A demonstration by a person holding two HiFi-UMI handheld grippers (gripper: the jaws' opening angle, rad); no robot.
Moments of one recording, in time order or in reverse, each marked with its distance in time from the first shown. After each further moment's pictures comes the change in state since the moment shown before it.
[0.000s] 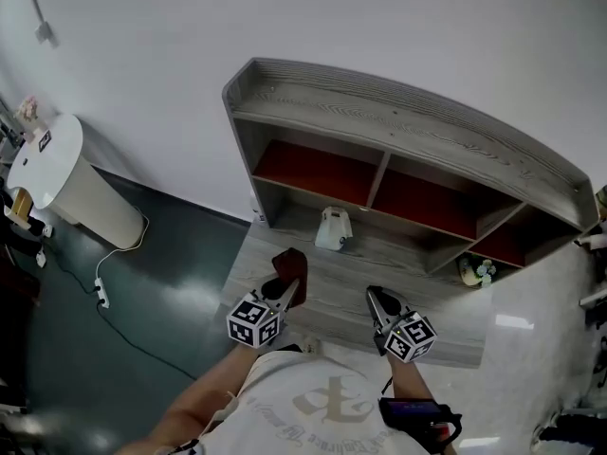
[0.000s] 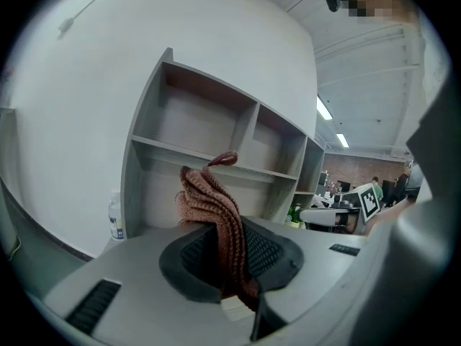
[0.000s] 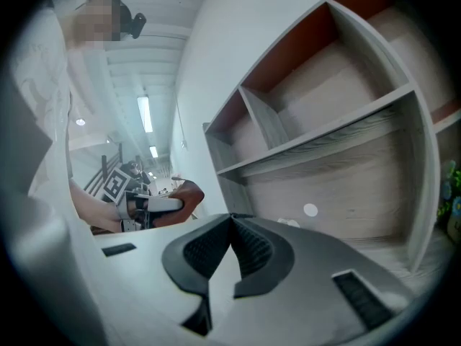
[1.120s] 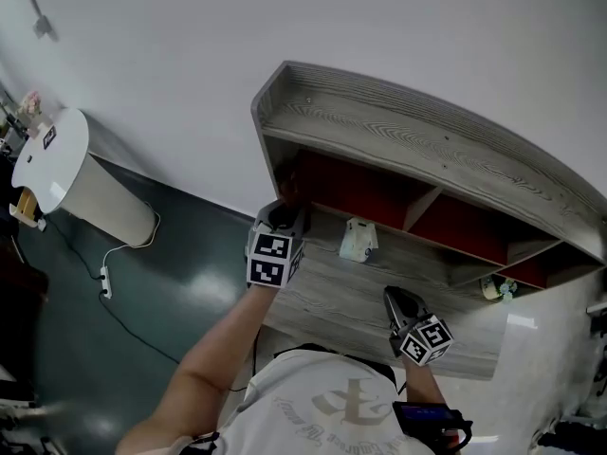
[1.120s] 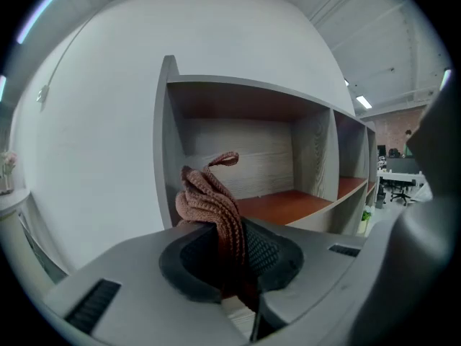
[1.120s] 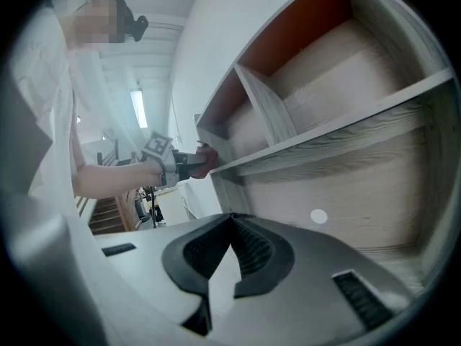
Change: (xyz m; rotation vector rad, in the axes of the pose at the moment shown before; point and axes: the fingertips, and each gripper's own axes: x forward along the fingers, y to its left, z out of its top) left arm 0.067 0.147 0.170 0.233 -0.023 0.296; right arm 0.070 -0.013 0.017 0.003 0.044 -0.020
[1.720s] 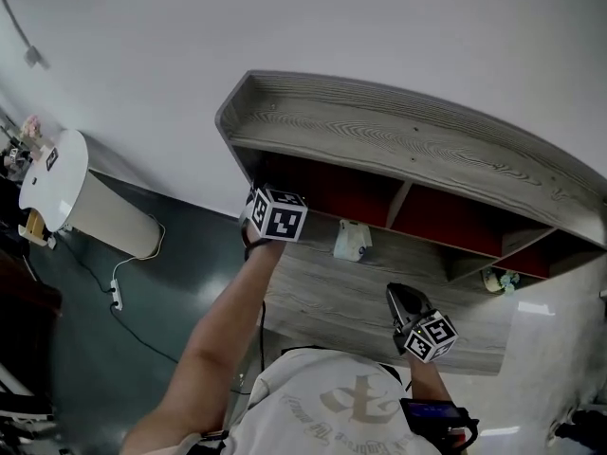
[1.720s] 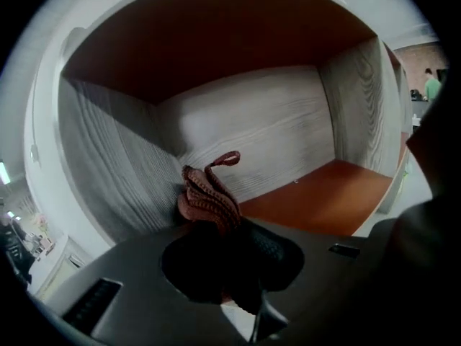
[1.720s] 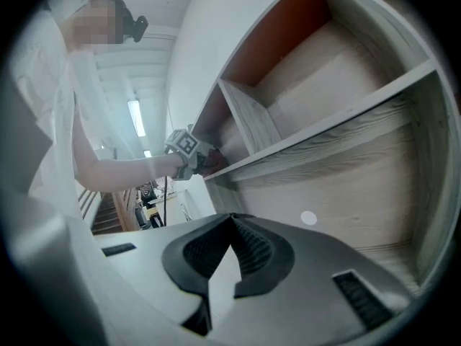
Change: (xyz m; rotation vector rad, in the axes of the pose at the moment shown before) left arm 0.075 0.021 0.022 0.217 0.256 0.205; right arm -0.024 -0.029 0.007 0.048 -0.042 0.004
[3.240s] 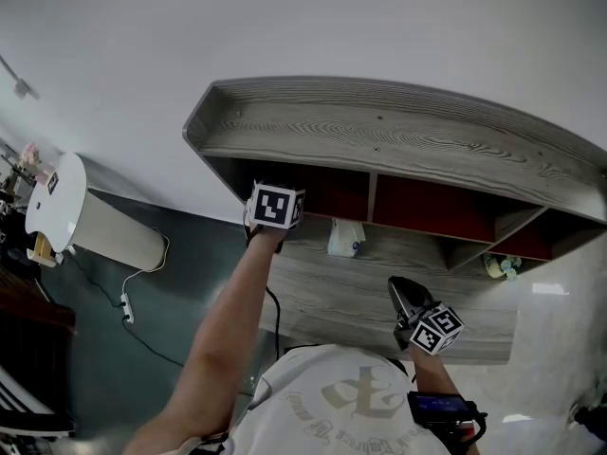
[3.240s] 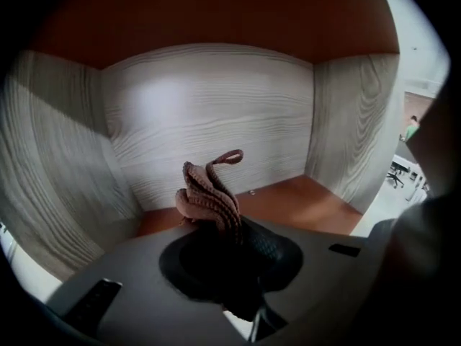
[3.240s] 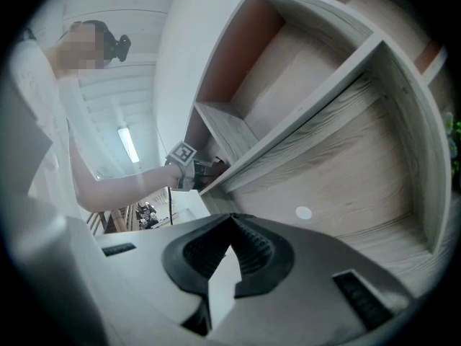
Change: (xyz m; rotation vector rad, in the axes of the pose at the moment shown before) left arm 0.016 -0.073 0.016 -0.105 0.116 -0.258; right arm -0.024 -0.029 0.001 0.190 -0.100 0.017
